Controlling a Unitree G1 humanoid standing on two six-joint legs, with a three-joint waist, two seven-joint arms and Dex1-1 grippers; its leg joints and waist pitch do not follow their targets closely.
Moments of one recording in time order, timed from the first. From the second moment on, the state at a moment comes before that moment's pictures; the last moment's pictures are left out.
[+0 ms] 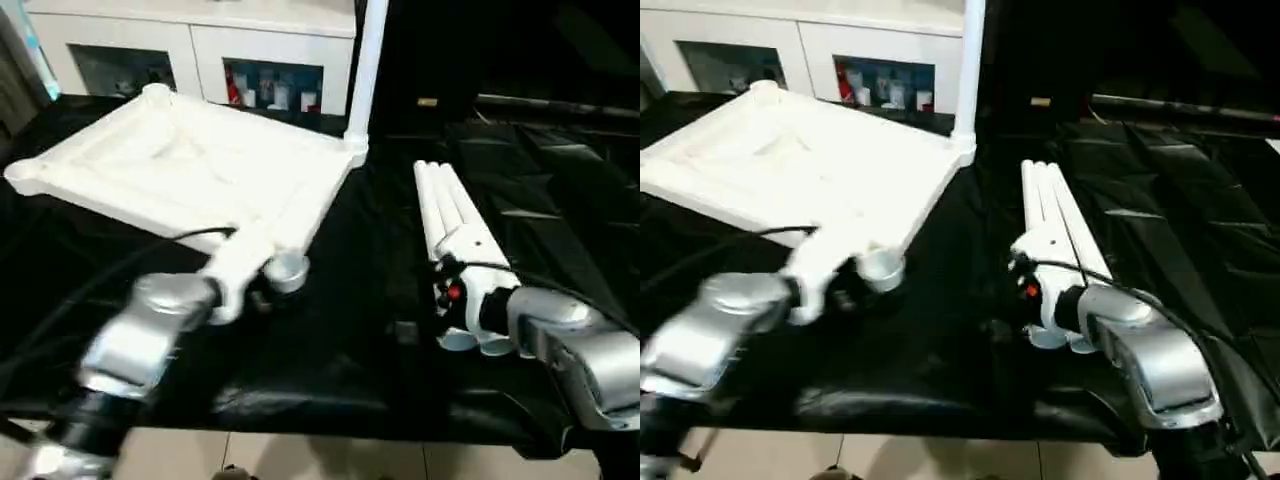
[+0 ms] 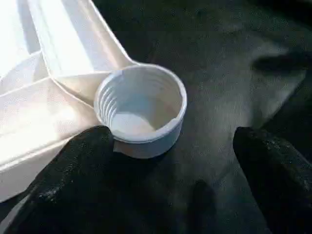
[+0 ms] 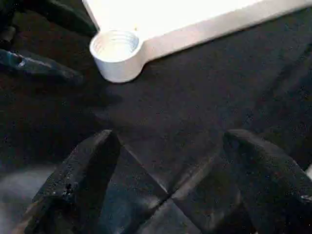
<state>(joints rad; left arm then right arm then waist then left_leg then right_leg) -0.39 0.39 -0.24 -0.01 -0.05 0.66 -0.65 -0.29 -0.45 0.08 -0.27 0.24 0.93 0.66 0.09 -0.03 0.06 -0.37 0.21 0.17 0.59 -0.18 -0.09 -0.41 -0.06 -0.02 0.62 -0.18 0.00</state>
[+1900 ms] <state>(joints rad) -0.39 0.61 -0.18 -0.30 -0.23 0.77 -0.86 -0.68 -0.23 -0.03 0.22 0.15 1.25 0.29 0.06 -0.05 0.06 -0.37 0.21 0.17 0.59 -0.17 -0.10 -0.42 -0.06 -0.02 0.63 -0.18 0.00</state>
